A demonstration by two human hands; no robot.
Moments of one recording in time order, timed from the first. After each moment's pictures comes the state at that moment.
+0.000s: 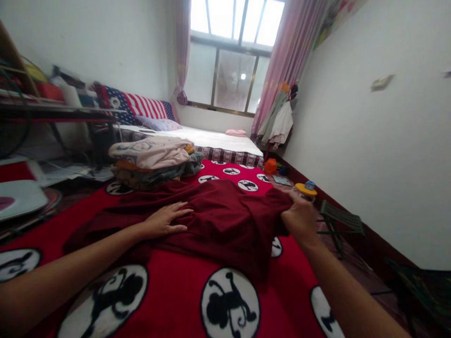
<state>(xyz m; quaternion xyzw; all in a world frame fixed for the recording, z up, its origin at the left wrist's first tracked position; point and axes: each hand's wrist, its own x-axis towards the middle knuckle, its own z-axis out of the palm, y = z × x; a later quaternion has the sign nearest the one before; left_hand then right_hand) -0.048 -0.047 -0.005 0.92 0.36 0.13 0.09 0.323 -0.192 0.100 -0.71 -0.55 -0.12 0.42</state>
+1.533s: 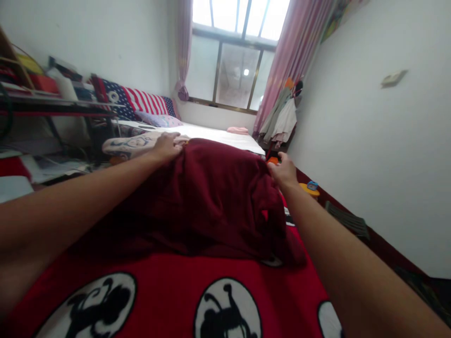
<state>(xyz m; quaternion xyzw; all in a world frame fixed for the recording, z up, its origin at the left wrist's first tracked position) -0.013 0.035 0.167 0.78 0.51 0.36 0.04 0.343 -0.055 0.154 -0.63 -0.53 0.00 0.56</state>
